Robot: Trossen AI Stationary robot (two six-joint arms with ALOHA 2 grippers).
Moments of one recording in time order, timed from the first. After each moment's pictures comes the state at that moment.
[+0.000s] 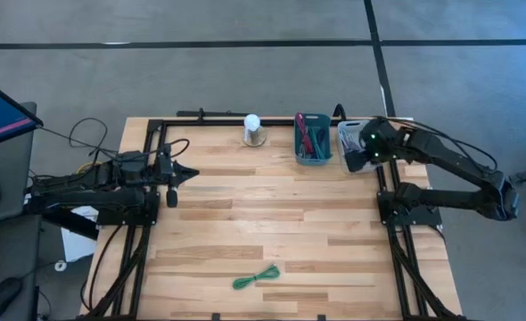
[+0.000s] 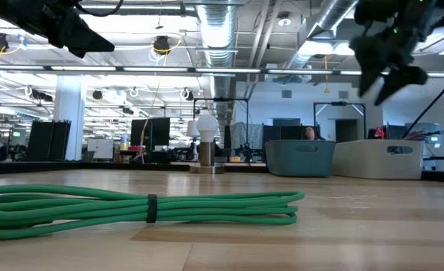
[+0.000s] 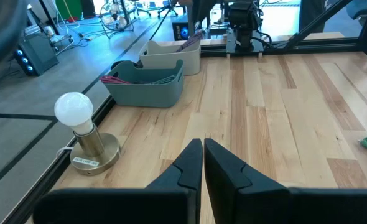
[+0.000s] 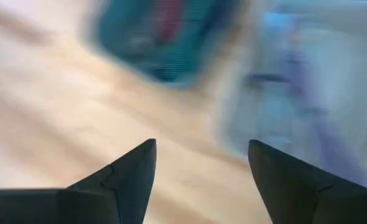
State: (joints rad) left arm 0.12 0.22 0.46 -0.37 -0.10 0.15; right arm -0.58 0.86 0.84 -1.02 0.07 0.52
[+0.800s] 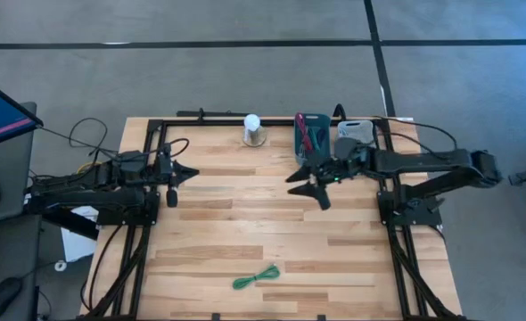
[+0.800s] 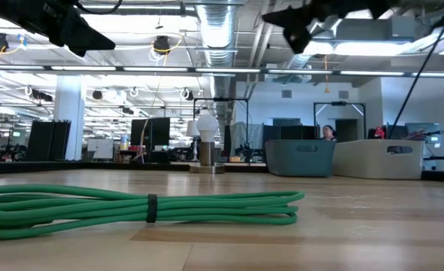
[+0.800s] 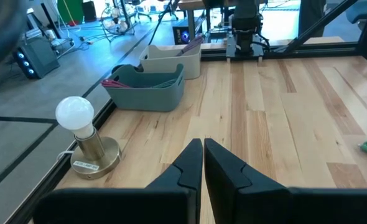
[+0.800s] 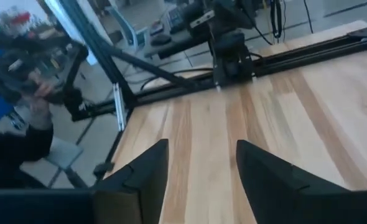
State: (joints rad) left arm 0.12 0.22 0.46 -0.36 -0.10 0.15; right arm -0.10 1.18 0.84 0.06 -0.31 0.27
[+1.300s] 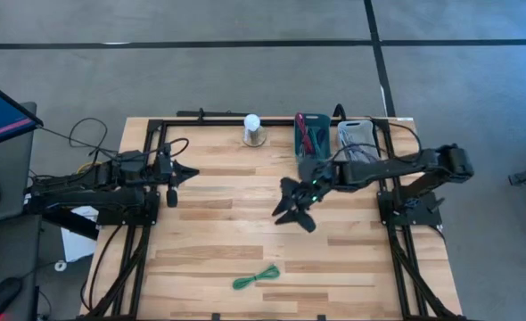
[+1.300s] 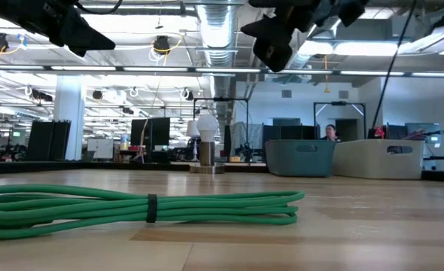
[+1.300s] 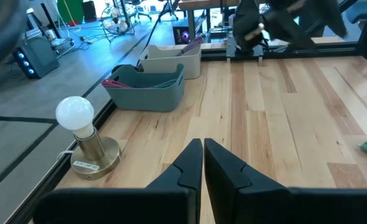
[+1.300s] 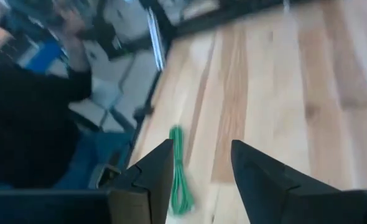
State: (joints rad) left arm 0.12 0.22 0.46 -0.36 -0.10 0.15; right arm 0.03 1.48 1.00 -0.03 -0.45 0.31
